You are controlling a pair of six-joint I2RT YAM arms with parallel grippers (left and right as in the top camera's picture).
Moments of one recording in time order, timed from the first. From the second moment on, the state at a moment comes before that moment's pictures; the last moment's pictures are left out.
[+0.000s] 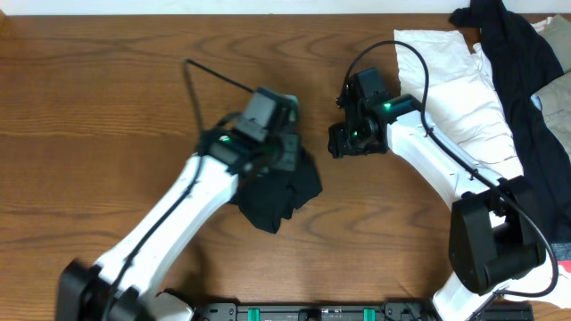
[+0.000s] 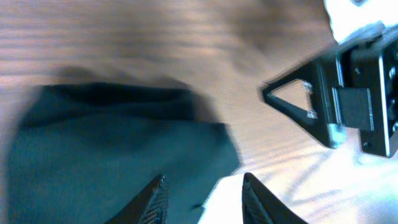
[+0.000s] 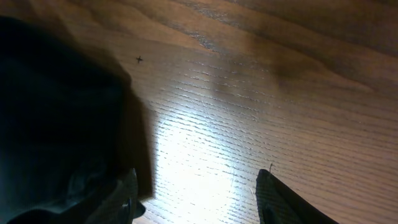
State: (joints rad) left arm -0.52 1.49 1.20 -0.73 0.12 -0.36; right arm 0.39 1.84 1.31 -0.76 -0.17 0.25
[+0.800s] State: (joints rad) left arm -0.30 1.53 1.11 -0.97 -0.02 -0.40; right arm 0.50 1.85 1.31 -0.74 -0.54 -0.11
